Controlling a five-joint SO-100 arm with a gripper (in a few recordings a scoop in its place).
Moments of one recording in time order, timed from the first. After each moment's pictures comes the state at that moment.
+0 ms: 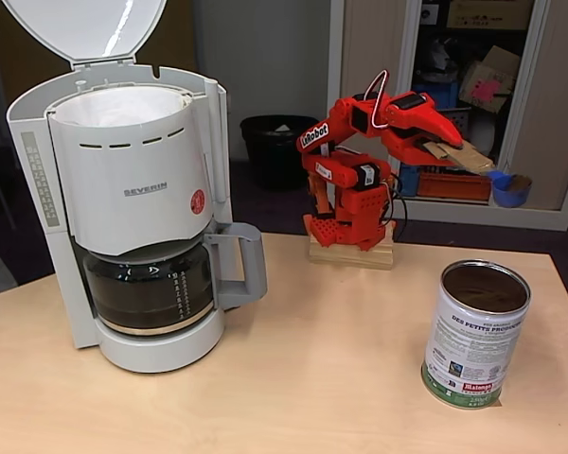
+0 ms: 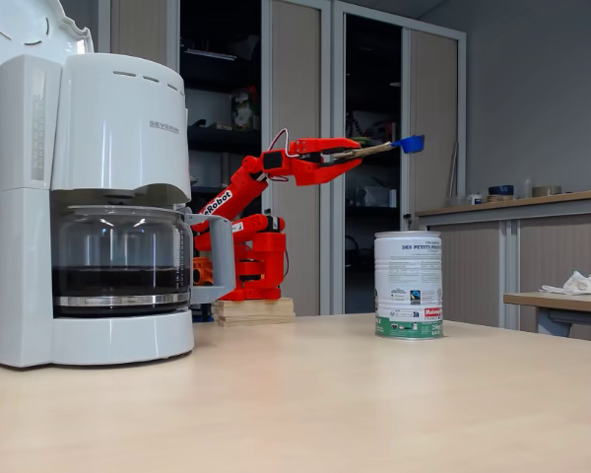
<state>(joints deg) -37.1 192.1 154.6 38.4 5.4</state>
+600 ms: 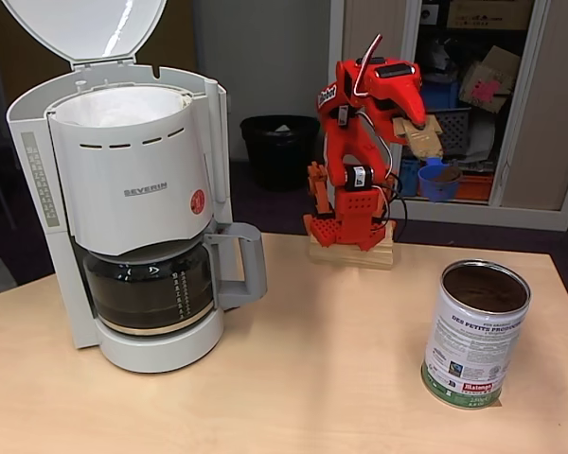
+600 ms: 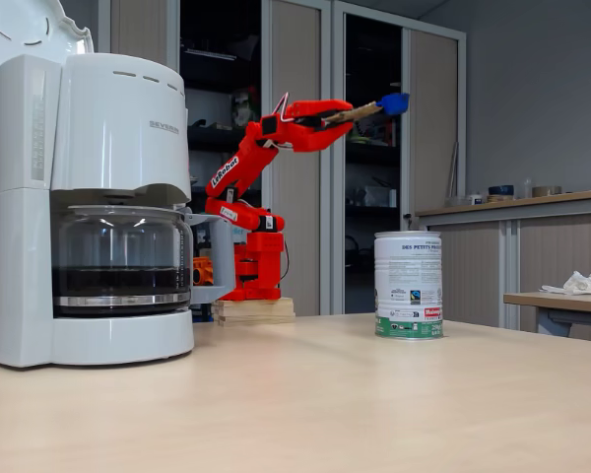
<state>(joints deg) -20.1 158.6 126.7 36.7 1.6</state>
